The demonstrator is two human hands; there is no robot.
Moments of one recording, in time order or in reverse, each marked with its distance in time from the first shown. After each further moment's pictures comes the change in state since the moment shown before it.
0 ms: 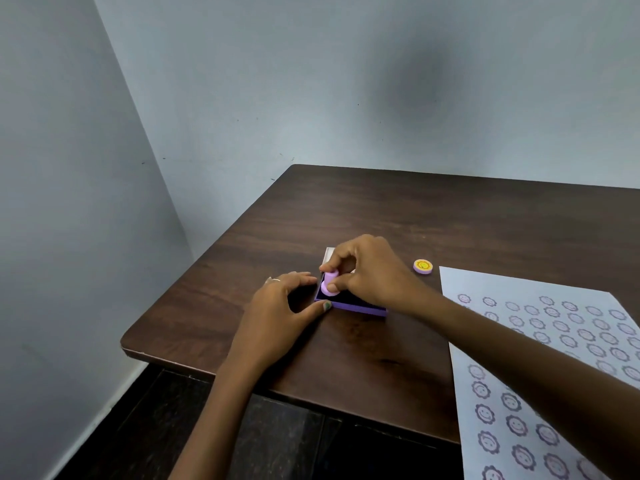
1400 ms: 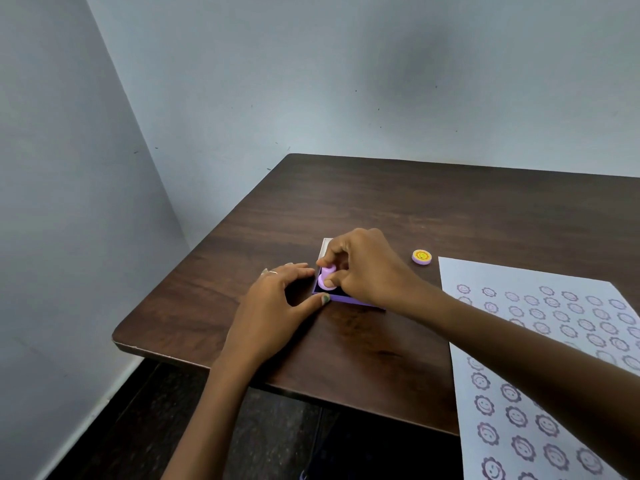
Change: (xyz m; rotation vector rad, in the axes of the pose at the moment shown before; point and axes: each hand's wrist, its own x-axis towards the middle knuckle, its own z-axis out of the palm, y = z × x) left_hand -0.001 0.000 0.000 0.023 -0.016 0.015; right_hand -0.006 -0.009 0.000 -0.096 -0.003 -0.042
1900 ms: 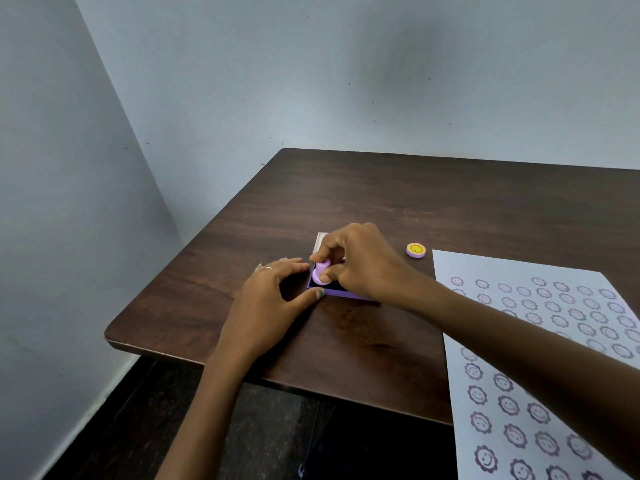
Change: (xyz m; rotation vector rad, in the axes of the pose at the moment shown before) left_hand 0.000 0.001 0.000 0.014 -0.003 0.002; right_hand 0.000 0.005 0.001 0.024 0.011 -0.019
